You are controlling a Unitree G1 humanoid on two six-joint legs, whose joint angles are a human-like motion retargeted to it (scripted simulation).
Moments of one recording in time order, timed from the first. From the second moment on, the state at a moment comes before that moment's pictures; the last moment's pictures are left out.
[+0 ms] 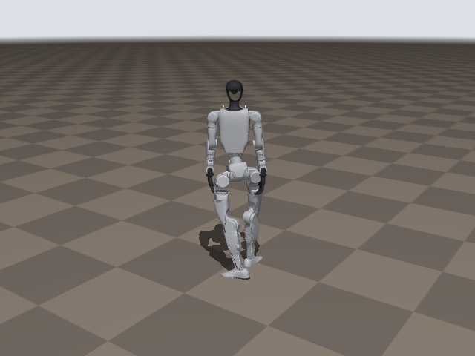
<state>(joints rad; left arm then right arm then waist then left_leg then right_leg) 0.02 0.06 0.29 1.56 0.14 0.11 -0.15 -0.01 -0.10 0.05 1.55 -0.29 0.16 0.21 -0.33 0.16 -0.19 0.11 0.13 0.97 0.03 -0.17 -0.13 -0.20 -0.04 -0.87 0.02 -0.02 -0.12</state>
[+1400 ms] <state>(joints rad) -0.06 0.10 0.22 1.48 0.21 0.10 -0.15 -0.01 -0.14 0.02 1.63 -0.20 0.11 0.17 -0.30 0.14 -0.09 -0.25 -0.06 -0.09 0.11 -0.02 0.01 -0.22 0.03 0.09 0.26 -0.05 0.07</state>
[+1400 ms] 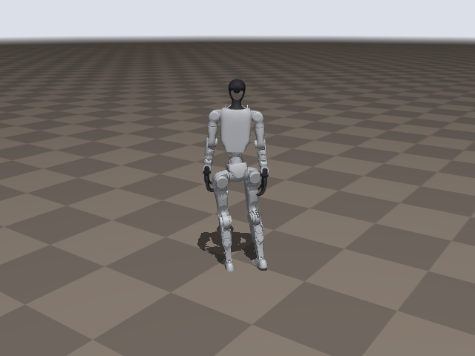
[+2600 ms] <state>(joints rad) 0.07 0.05 0.43 1.49 0.11 0.08 -0.13 0.00 -0.13 0.07 1.46 -0.29 0.08 0.18 -0.07 0.08 -0.13 -0.17 0.01 0.51 -0.03 -0.03 0.07 0.15 -0.15 -0.91 0.55 0.15 0.15</state>
